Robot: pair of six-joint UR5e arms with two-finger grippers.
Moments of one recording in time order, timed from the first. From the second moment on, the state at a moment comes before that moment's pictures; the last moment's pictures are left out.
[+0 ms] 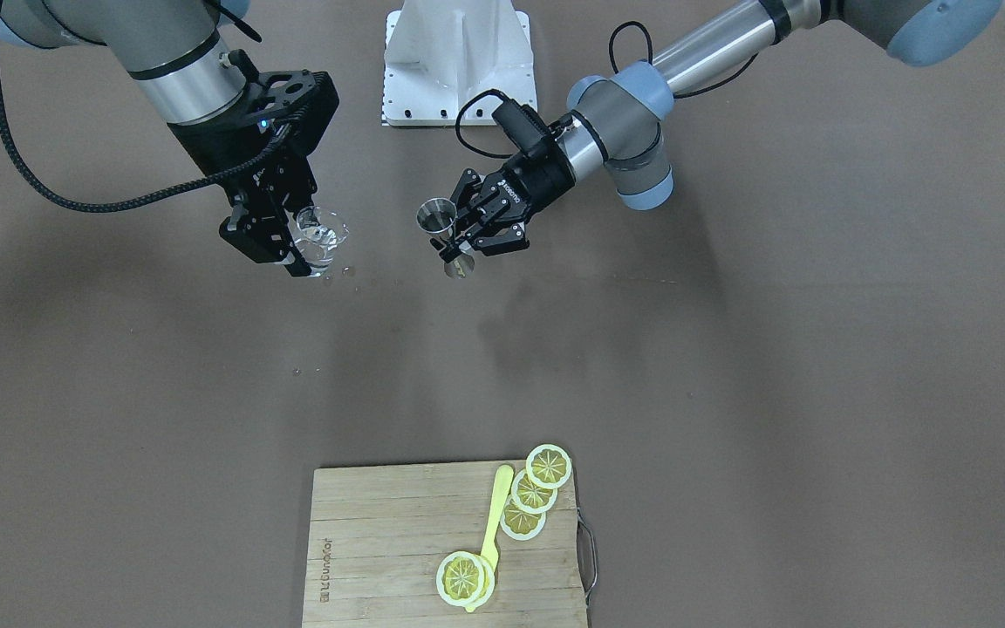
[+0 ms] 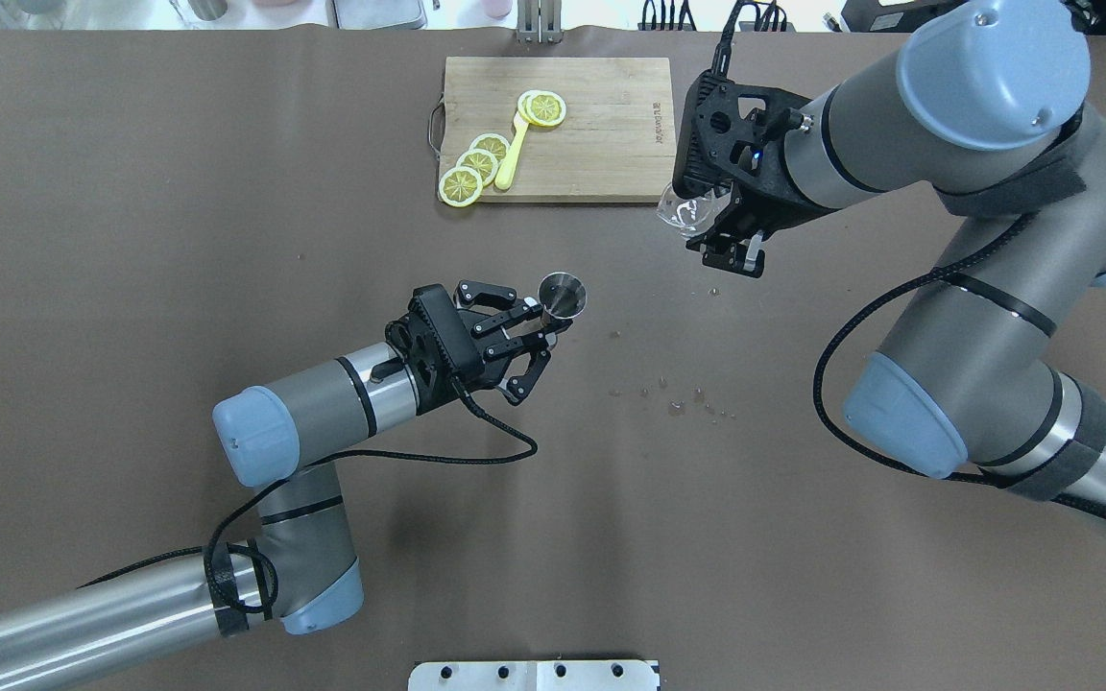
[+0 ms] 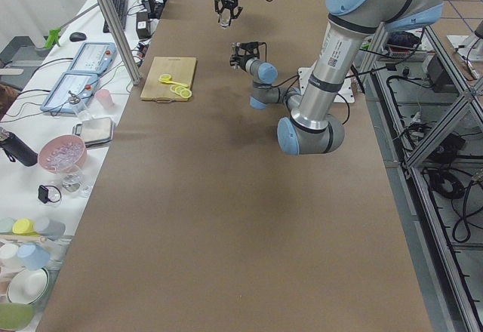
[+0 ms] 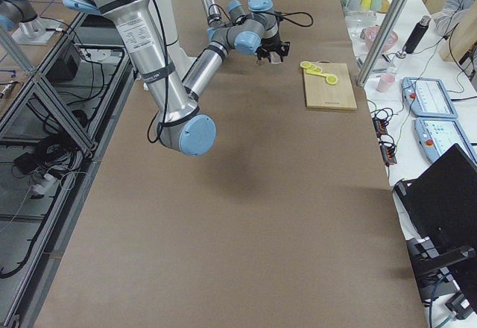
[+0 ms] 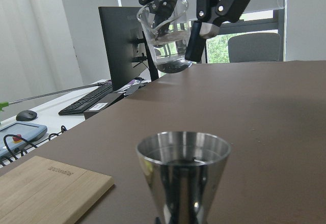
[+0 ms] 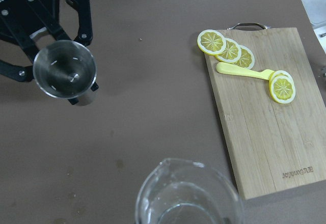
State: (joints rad) left arm -0.38 -2.17 -1.34 -3.14 -1.40 -0.19; right arm 0.77 -1.06 1.97 -1.45 1.96 -0.28
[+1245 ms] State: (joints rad) left arm -0.38 -2.17 -1.34 -3.14 -1.40 -0.19; right arm 0.74 -1.01 2.00 -1.59 1.92 -0.34
